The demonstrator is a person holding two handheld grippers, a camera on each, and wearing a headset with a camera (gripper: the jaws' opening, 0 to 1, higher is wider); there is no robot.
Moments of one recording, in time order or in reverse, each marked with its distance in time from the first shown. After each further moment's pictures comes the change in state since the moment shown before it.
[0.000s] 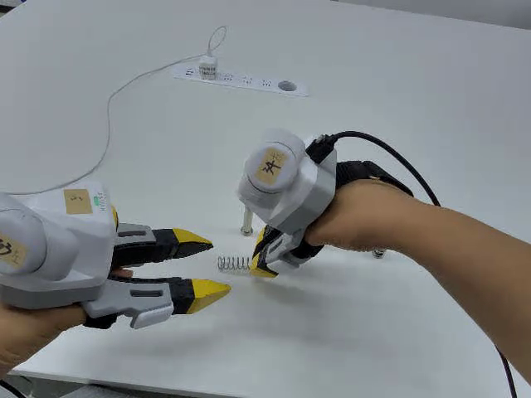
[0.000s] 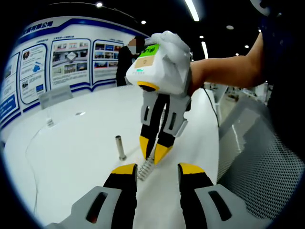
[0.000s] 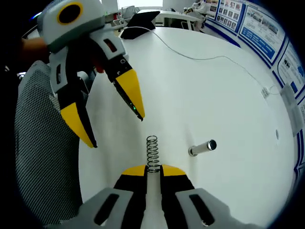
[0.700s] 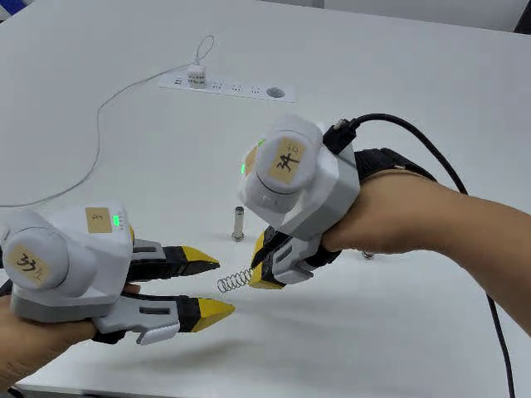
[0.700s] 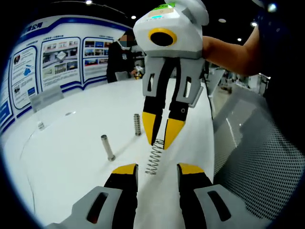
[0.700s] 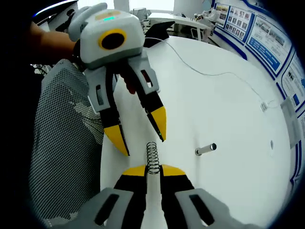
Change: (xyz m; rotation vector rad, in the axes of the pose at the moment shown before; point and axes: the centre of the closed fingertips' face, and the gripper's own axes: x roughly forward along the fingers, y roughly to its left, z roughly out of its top) left arm 0.013 -0.016 -0.008 0.052 0.057 -0.064; right arm -0.041 0.031 0.012 -0.079 -0.020 0.016
